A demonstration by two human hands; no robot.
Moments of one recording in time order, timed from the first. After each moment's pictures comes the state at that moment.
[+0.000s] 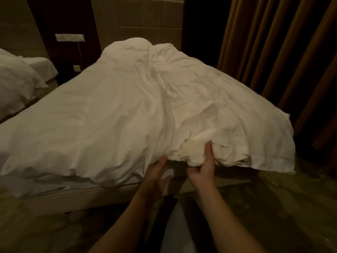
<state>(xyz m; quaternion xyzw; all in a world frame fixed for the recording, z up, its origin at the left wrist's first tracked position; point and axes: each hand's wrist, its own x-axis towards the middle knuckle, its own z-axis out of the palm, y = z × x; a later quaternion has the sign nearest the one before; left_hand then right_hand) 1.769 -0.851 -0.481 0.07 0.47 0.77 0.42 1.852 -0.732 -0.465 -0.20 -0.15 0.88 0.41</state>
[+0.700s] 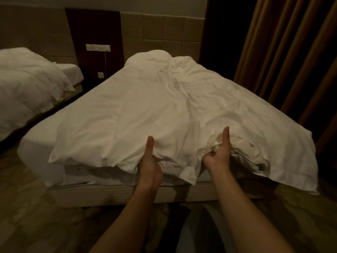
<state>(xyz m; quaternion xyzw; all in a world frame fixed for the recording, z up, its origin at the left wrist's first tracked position) 1.733 -0.898 -0.421 0.00 0.32 0.91 0.25 1.812 -0.733 -0.407 -0.17 -0.19 0.87 0.42</state>
